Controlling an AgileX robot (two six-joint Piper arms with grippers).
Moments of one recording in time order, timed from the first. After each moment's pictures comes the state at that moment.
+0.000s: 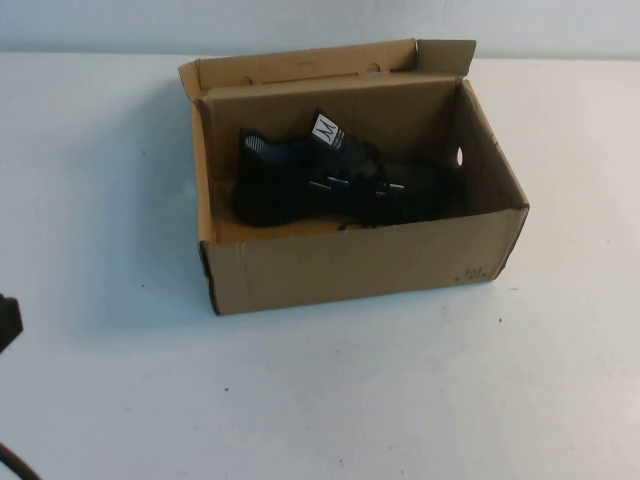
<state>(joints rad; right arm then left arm) 0.47 0.55 -0.90 0.16 0.63 -0.16 -0.28 0.47 -0.68 -0.38 0.71 0.27</state>
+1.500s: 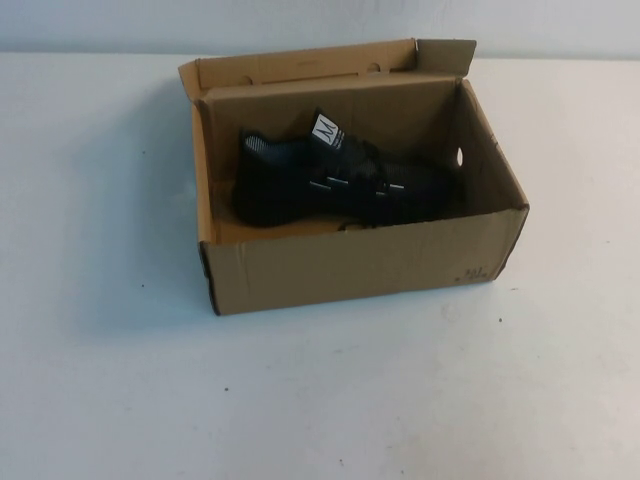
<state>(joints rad) 0.47 0.31 -0.33 0.20 0.45 -0.16 -0.23 0.01 -0.07 0.01 0.18 0.09</state>
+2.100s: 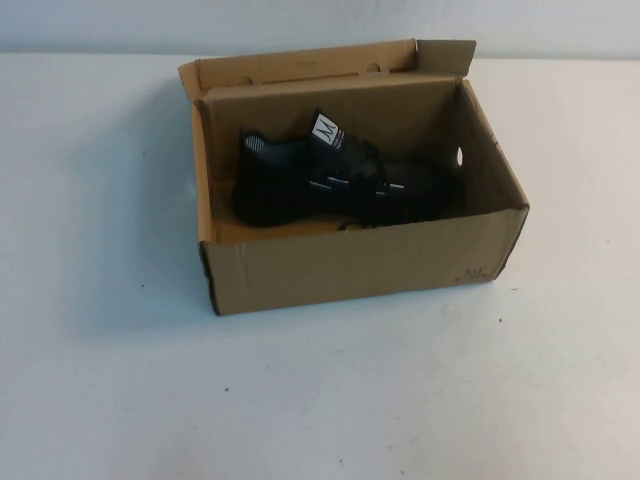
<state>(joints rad) 0.47 0.31 -0.33 0.20 0.47 -0.16 -0.16 -0.01 0.03 -0.02 0.39 0.06</state>
